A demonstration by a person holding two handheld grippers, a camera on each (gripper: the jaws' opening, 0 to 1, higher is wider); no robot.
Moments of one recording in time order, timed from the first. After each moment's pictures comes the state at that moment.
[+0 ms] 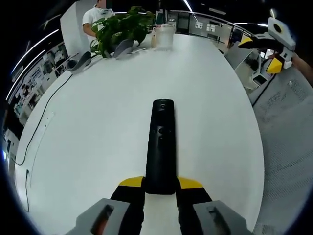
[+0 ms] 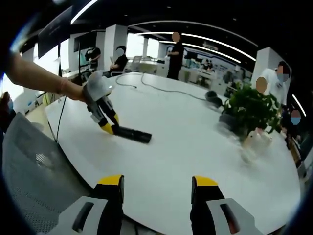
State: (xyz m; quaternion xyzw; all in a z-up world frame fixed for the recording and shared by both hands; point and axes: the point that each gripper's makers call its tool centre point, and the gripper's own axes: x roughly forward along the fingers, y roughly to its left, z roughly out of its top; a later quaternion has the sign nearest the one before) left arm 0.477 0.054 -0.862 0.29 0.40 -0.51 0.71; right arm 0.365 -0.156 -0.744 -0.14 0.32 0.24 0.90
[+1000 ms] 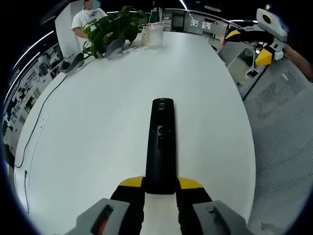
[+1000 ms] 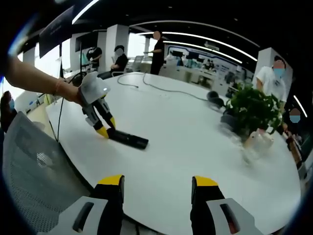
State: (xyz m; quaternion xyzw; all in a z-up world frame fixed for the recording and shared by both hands) left arm 0.451 0.052 -0.863 0.29 0.40 -0.52 0.69; right arm 0.364 -0.155 -0.745 -0.15 0.32 0.25 0.90
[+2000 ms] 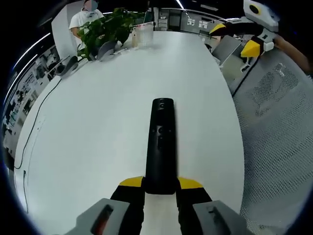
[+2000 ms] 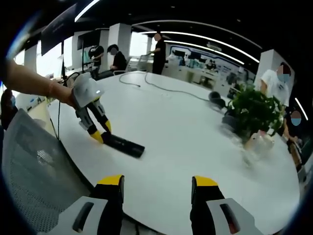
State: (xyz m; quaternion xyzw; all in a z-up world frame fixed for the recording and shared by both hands) left arm 0.418 0.046 -0.863 0.30 0.40 -0.53 0.69; right arm 0.364 -0.153 -0.746 -0.15 0.32 0.26 0.90
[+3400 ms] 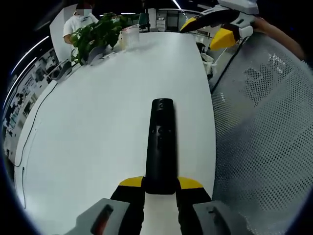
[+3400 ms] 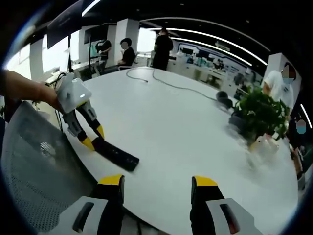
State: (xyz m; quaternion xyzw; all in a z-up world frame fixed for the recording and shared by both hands) left arm 0.356 0.036 -0.863 0.30 0.39 -0.53 0.69; right arm 0.357 -0.144 -0.754 -0.18 0.33 0.28 0.88
